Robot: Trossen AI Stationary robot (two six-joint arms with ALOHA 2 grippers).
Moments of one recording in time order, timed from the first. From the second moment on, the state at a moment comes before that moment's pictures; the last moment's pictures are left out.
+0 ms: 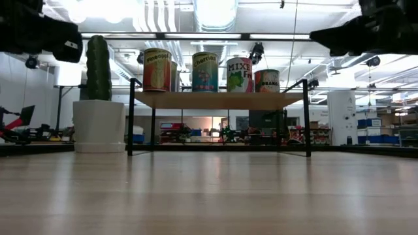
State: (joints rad) left arm -0.26 0.02 0.12 -0.10 -0.06 0.13; right arm -0.10 0.36 0.13 0.42 -0.03 -0.33
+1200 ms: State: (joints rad) left arm -0.26 0.02 0.08 -0.11 -0.11 0.14; right arm -0.10 0.01 0.01 0.24 -0.16 -0.37
